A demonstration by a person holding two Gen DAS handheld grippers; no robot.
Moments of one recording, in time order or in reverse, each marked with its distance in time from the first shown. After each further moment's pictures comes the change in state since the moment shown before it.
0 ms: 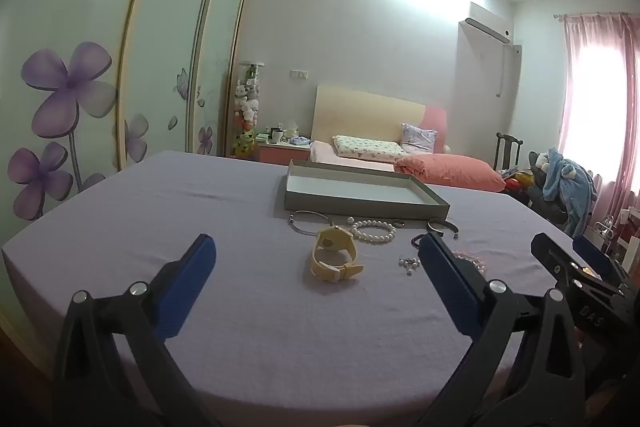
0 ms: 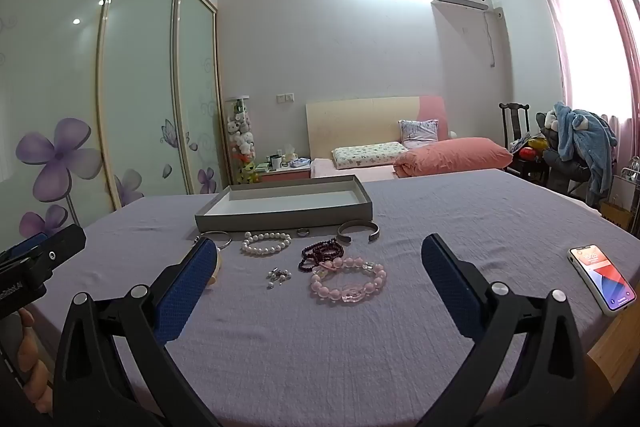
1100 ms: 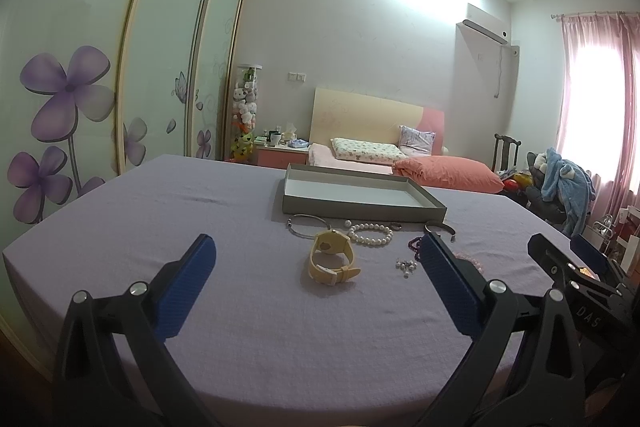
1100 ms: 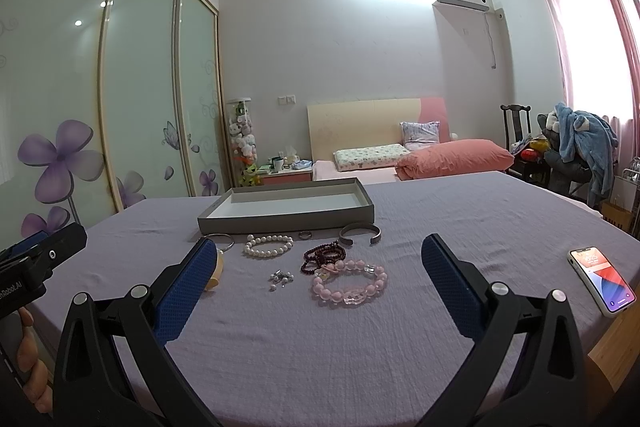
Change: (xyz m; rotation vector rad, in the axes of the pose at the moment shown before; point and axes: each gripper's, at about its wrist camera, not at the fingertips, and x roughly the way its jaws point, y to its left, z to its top) left arm -0.004 0.001 0.000 0.000 -0.004 -0.004; right arm -0.001 0.002 0.002 0.003 -0.004 0.001
